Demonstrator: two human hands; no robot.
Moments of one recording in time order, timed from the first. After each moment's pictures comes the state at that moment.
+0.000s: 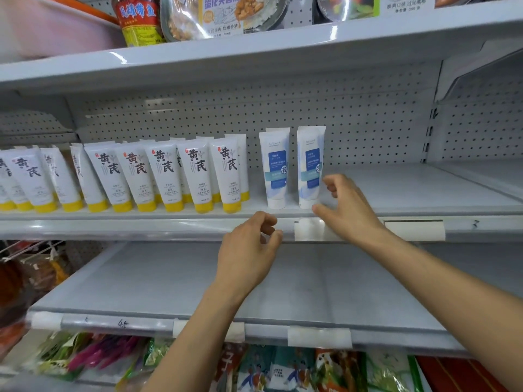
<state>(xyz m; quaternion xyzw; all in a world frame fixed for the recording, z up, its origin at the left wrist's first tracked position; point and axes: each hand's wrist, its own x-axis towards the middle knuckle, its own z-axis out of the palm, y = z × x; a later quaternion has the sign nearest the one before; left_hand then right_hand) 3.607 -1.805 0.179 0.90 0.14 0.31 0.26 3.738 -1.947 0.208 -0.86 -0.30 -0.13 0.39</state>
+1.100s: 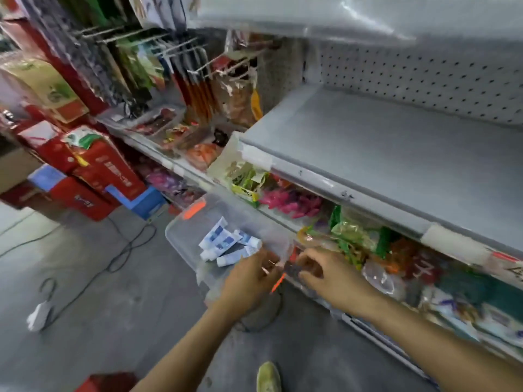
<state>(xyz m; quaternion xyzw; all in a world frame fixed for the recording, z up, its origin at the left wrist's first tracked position) 3.309 -1.483 -0.093 0.81 0.46 0.06 0.35 3.470 -1.575 -0.081 -0.74 -0.55 0.31 0.24</state>
